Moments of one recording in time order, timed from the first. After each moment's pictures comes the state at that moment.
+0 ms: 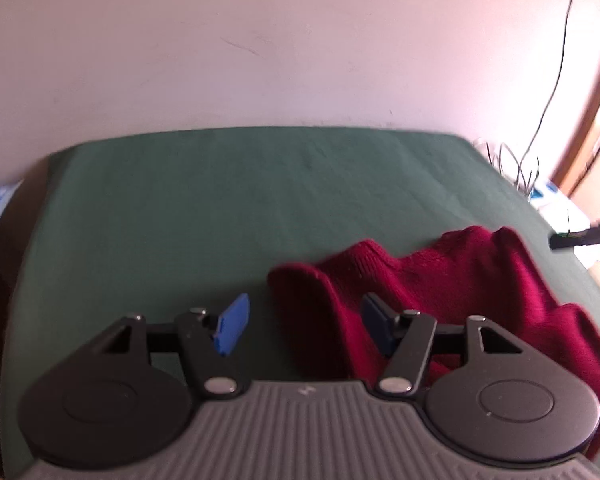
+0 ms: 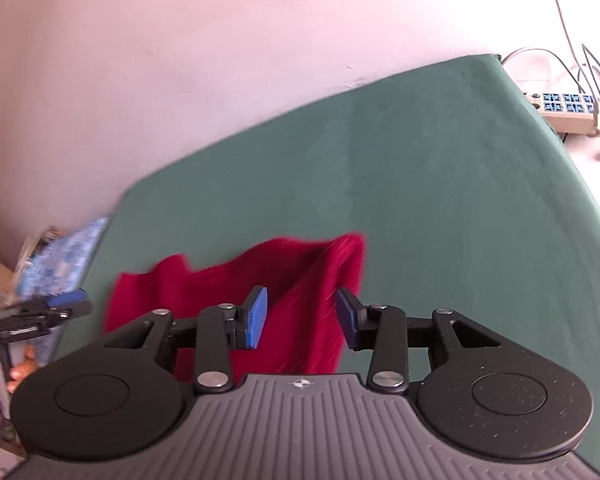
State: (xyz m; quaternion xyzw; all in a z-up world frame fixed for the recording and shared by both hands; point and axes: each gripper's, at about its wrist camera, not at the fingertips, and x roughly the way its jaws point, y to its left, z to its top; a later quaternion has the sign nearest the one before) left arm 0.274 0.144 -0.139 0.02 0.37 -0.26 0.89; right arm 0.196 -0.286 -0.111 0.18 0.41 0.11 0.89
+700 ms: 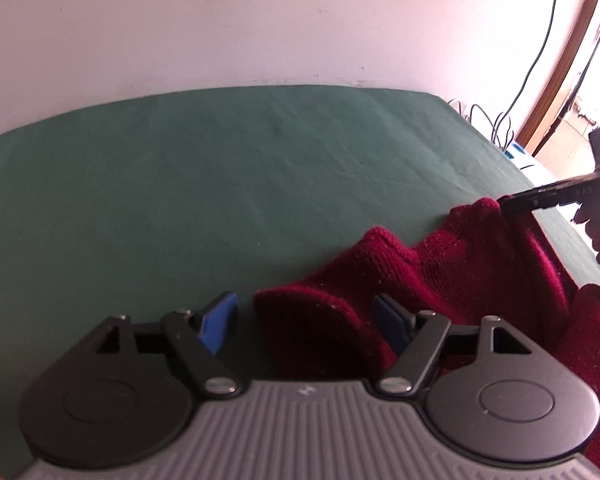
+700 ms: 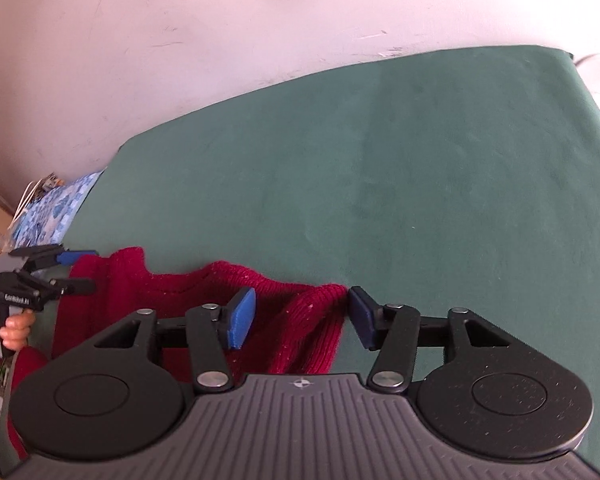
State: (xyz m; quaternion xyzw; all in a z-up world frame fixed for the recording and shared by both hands) left arm 0.324 0.133 -0.177 0.03 0.40 -0.34 0.85; right arm 0.260 -0.280 -0.145 0.13 0.44 0.20 0.87
